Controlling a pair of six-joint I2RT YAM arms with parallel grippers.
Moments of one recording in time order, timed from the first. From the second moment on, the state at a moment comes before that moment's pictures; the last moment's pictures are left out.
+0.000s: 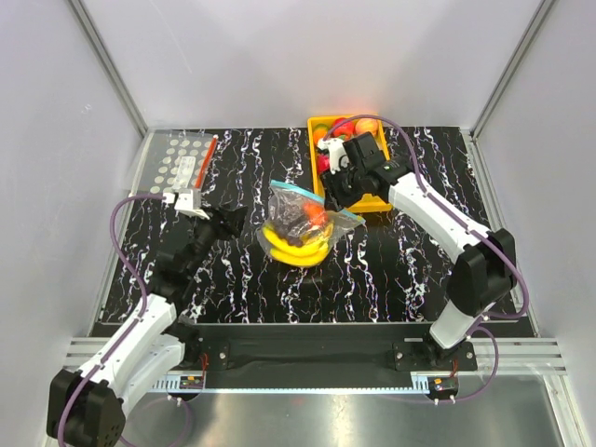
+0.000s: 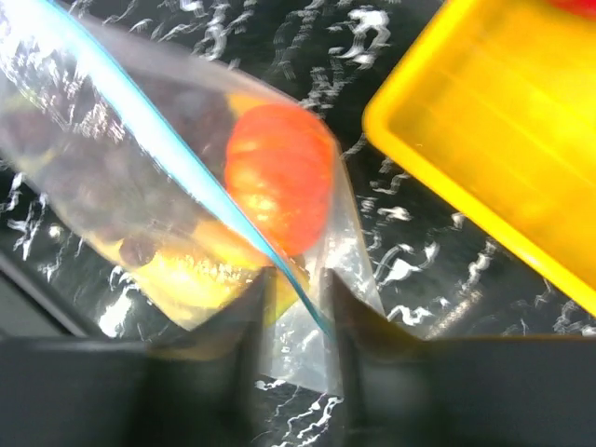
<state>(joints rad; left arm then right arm) -0.32 0.76 0.39 0.38 0.07 -0.42 0.54 1.68 1.52 -0.70 -0.26 -0.03</state>
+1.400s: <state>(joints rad) -0.32 0.24 0.68 -0.50 0.06 -0.19 0.55 0.54 0.88 -0.49 0.19 0.27</state>
